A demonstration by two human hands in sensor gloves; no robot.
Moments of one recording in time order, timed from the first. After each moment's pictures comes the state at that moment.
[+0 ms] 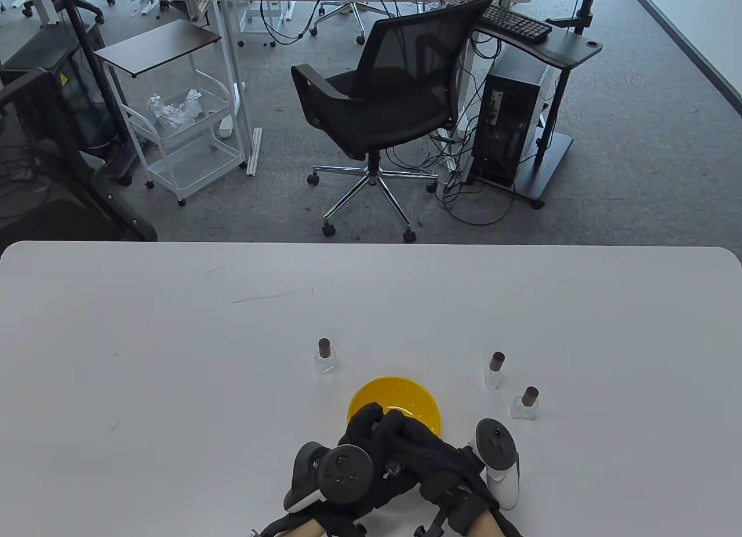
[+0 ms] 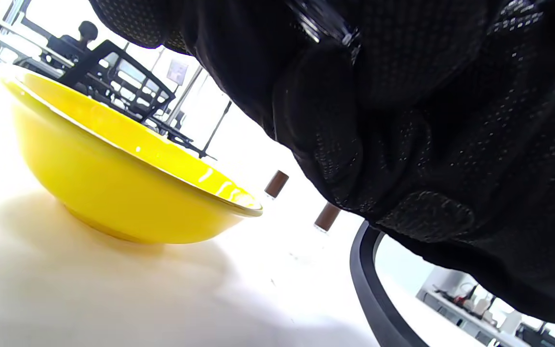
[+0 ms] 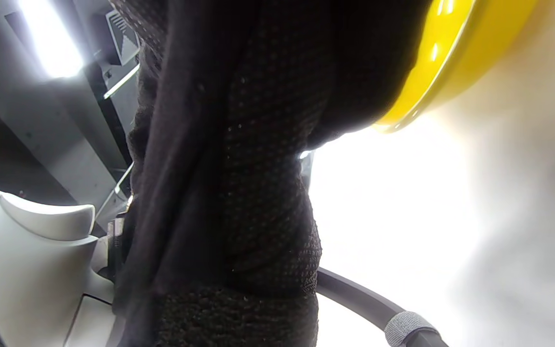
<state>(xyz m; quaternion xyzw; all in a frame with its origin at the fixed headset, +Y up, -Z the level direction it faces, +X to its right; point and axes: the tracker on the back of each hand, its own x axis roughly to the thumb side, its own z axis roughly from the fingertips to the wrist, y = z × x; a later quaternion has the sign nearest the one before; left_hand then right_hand) -0.065 -0.725 -0.285 0.01 -0.29 0.27 0.92 0.113 -0.760 -0.303 0.17 0.15 0.69 0.69</state>
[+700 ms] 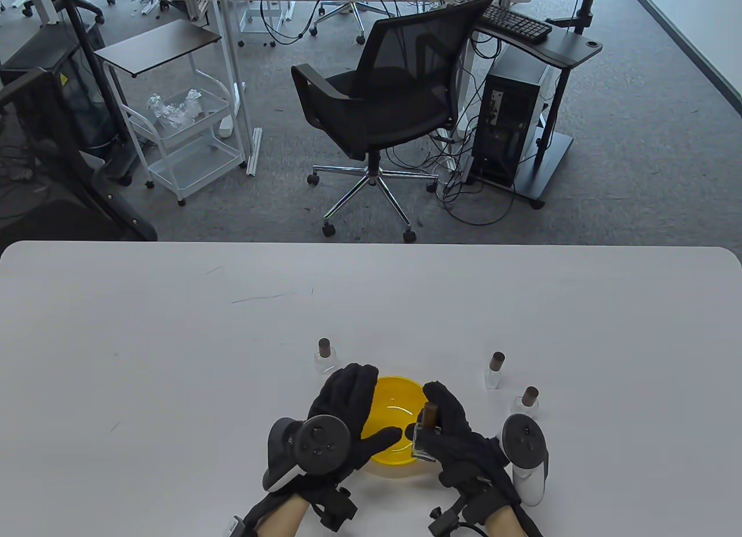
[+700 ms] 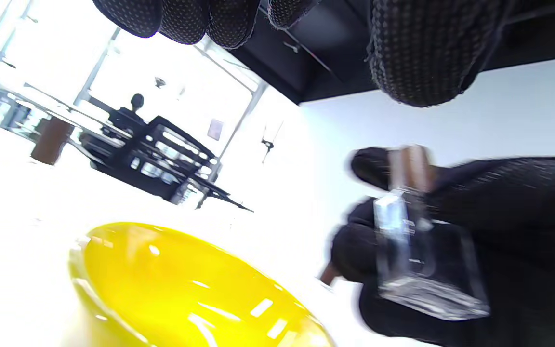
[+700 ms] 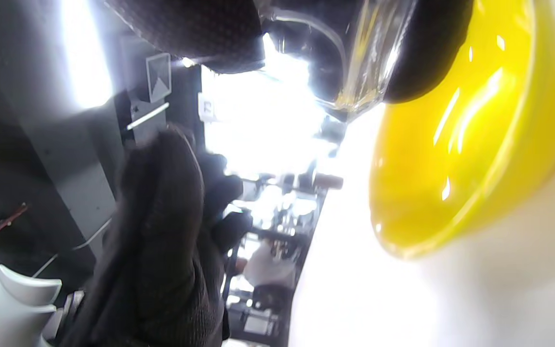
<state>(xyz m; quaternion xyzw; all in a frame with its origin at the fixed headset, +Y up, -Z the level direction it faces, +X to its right) -0.107 -0.688 -0.309 0.09 -0.20 0.26 0.94 0.151 -0.737 -0.309 0.14 0.03 0.75 0.65</state>
